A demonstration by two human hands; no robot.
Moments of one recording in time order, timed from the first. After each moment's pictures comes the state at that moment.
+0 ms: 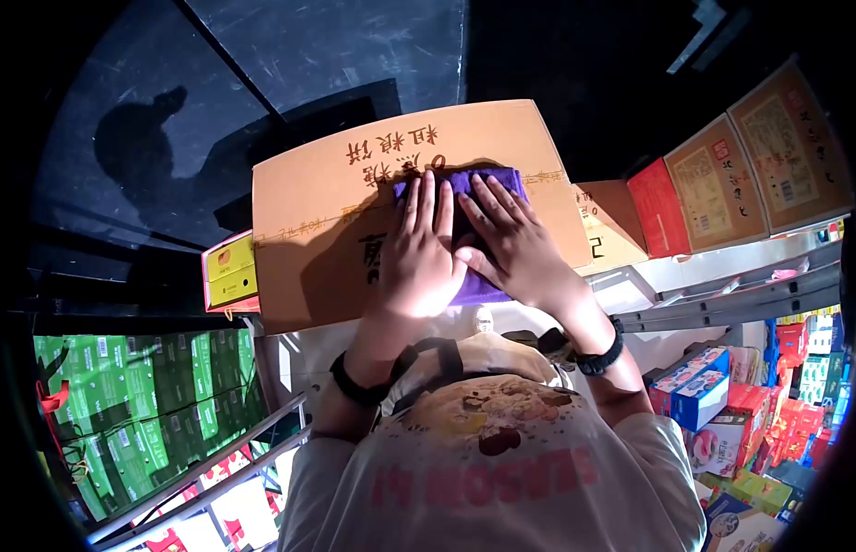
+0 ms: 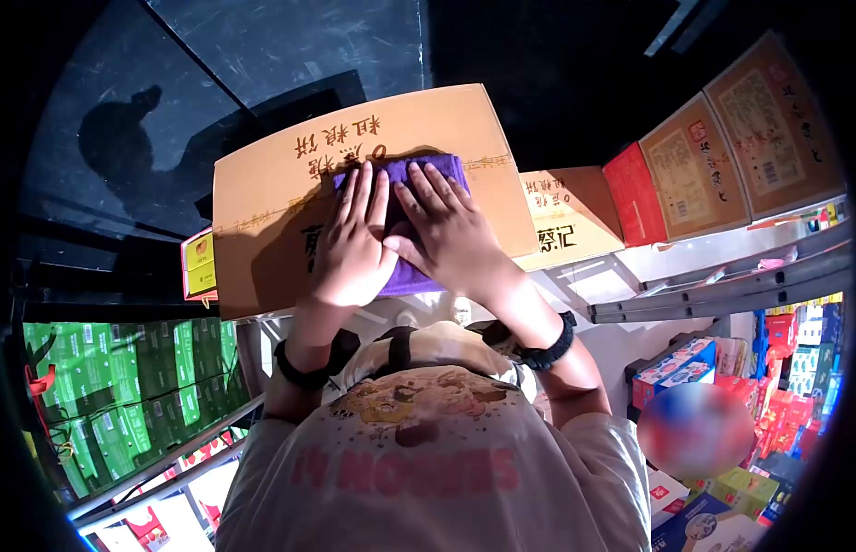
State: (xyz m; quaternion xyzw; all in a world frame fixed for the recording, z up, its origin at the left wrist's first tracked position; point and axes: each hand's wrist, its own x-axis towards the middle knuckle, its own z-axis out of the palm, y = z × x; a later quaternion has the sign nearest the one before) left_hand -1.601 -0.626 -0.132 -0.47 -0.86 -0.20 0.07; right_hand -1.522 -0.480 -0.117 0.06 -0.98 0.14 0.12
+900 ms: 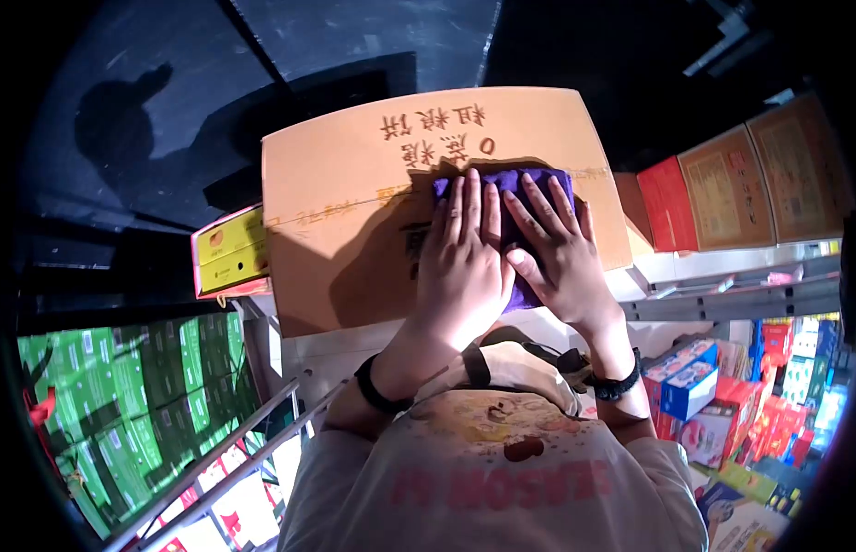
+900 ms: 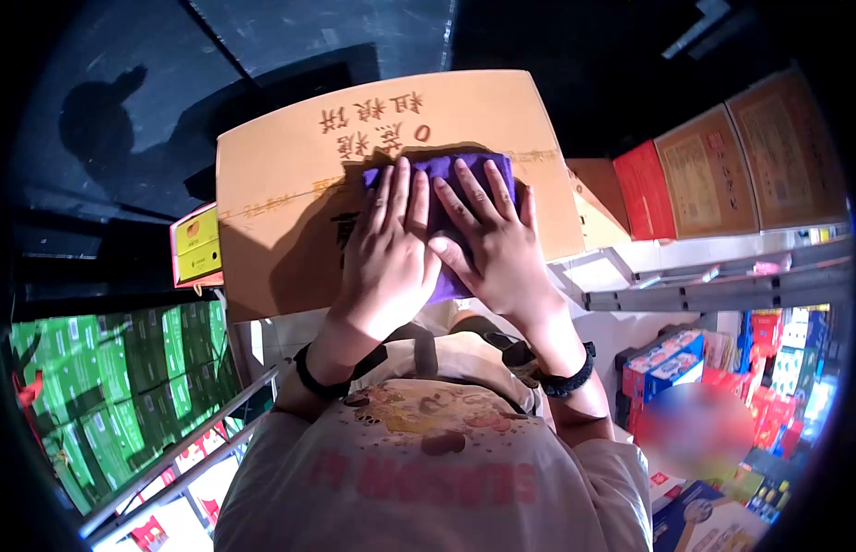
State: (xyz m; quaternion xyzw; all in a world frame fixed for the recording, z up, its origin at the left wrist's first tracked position) left_hand -1.588 -0.643 -0.126 -0.44 -0.86 -0.24 0.07; right_hand -1.512 -0.510 -0.109 -0.03 -0.99 0.09 0.08
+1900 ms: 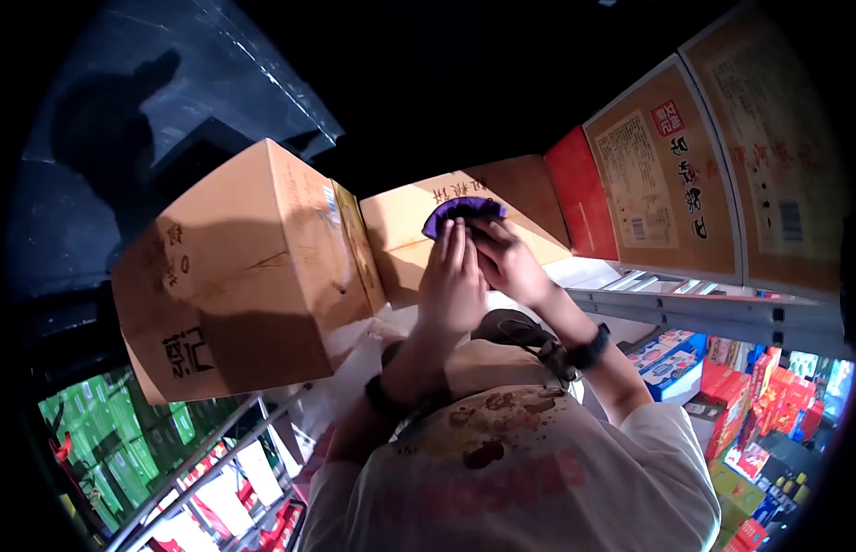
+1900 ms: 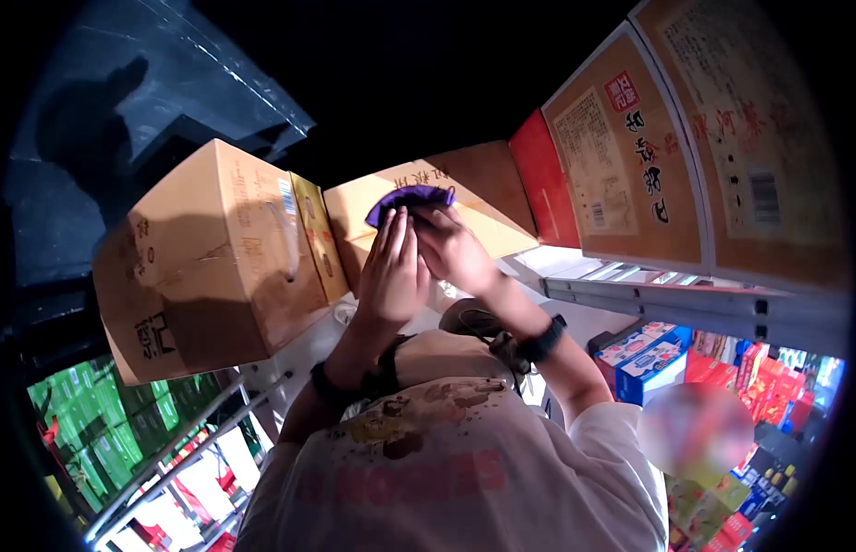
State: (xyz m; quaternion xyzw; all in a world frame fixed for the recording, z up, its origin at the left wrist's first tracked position) left_hand -1.474 -0.345 -0.235 -0.45 -0.84 -0.28 -0.03; right_hand -1.425 -0.211 -0.247 0.03 -0.93 0.33 0.16
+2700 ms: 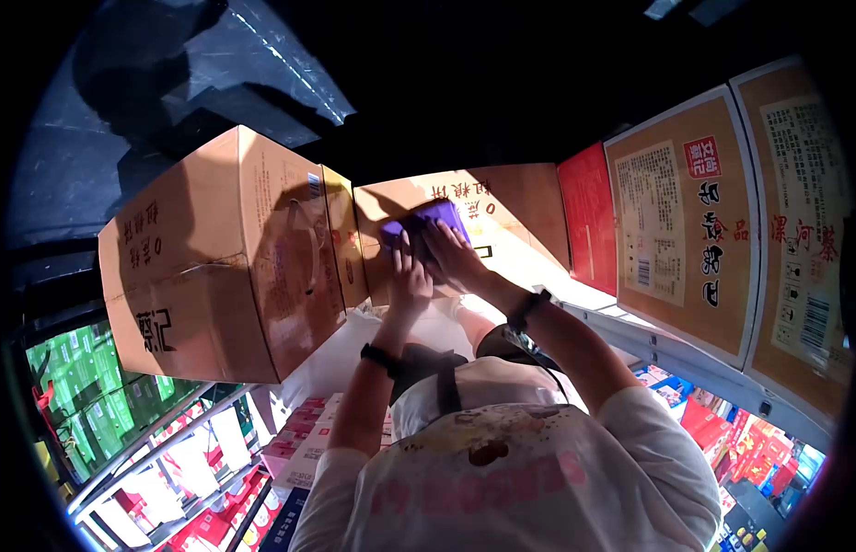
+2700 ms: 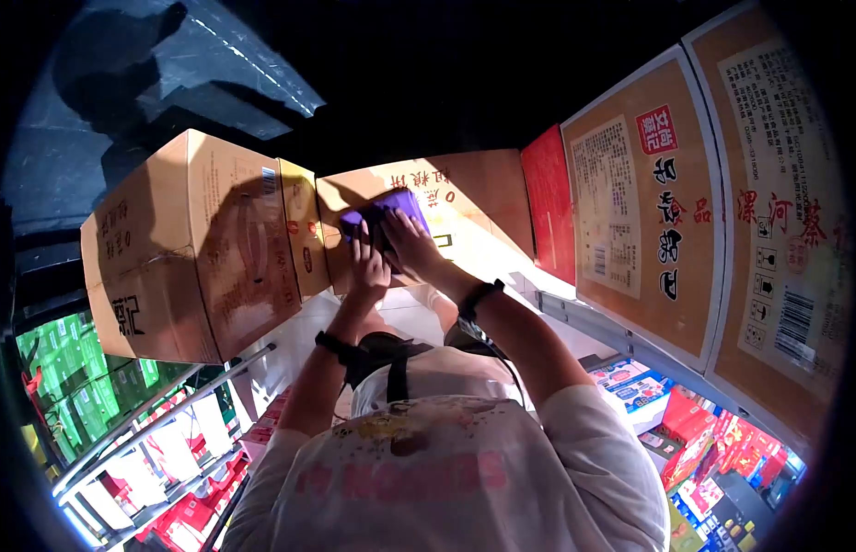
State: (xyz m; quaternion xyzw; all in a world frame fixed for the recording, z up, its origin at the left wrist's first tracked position) left_hand -1.477 -0.373 -0.438 -0.32 -0.92 -0.22 -0.02; right_hand -1.451 -0.224 -0.429 0.12 -0.98 0.17 0.01
